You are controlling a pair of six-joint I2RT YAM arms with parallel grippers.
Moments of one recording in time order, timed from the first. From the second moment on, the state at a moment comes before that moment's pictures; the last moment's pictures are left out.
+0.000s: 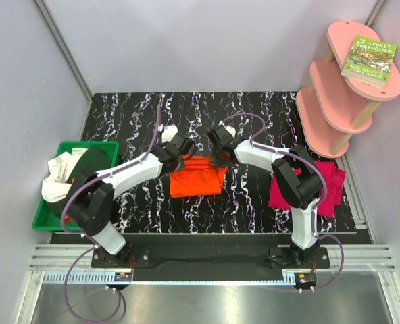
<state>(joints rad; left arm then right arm) -0.64 1.62 1.06 -0.48 -0.49 -0.73 0.65 1.99 1.35 -0.37 0.15 0.72</state>
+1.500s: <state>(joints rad) -0.56 1.75 1.21 -0.43 -0.53 -0.65 0.61 2.04 1.45 -0.34 0.37 0.63</state>
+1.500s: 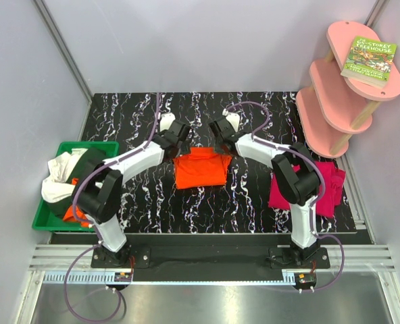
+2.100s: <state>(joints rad) -0.67 1.71 1.09 -0.34 -0.35 -0.72 0.66 1.95 1.32 -0.28 0.19 0.66</state>
